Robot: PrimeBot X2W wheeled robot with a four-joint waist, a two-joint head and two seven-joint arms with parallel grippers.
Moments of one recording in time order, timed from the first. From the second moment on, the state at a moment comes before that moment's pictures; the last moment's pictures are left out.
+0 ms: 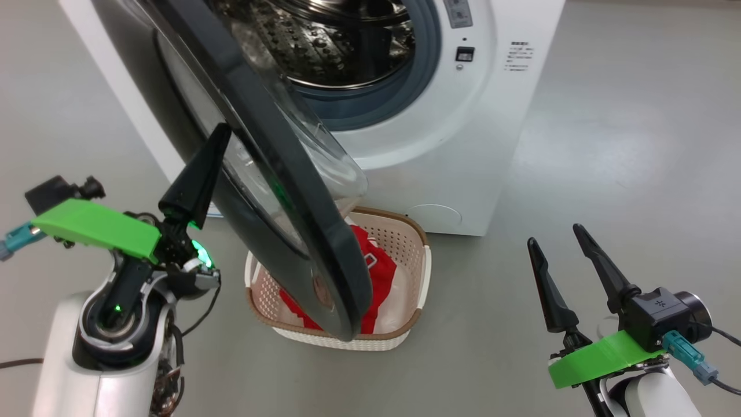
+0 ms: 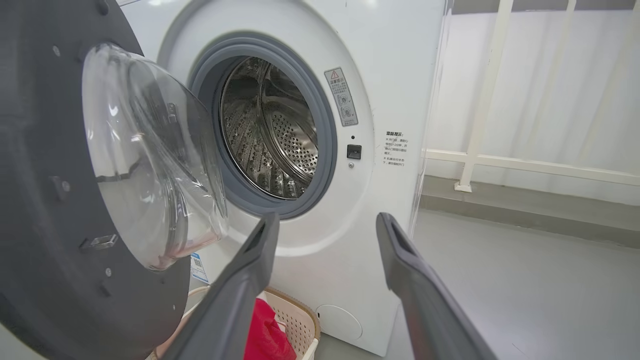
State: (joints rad) left arm -0.51 0.05 -0.01 0.09 -1.60 0.12 0.32; right arm -0.11 -0.05 0.05 0.16 0.16 0.12 -0.26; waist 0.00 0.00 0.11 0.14
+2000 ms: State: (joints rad) left arm -0.89 0.06 0.04 0.40 -1.64 0.02 0.17; right arm -0.13 -0.05 0.07 0.12 0.23 0.12 -0.26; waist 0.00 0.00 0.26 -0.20
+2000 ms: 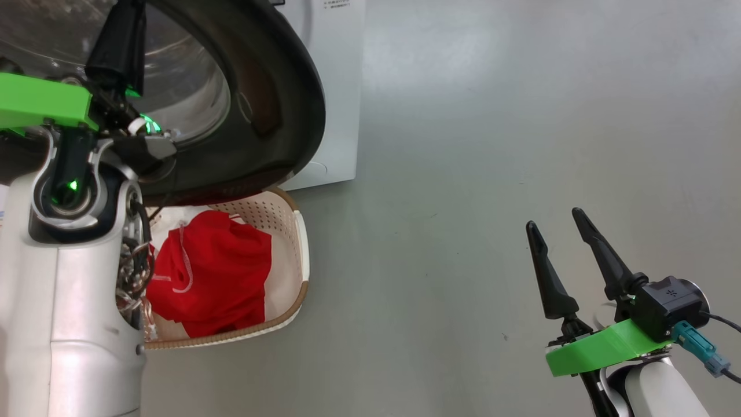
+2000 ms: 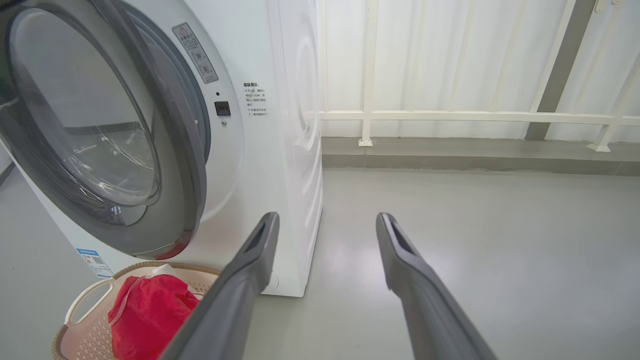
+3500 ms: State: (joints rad) left arm -0.12 0.26 -0.18 0.04 -0.53 -0.01 -0.25; right arm -0.04 -0.05 -0.01 0.08 0.23 0.12 -0.26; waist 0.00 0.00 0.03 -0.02
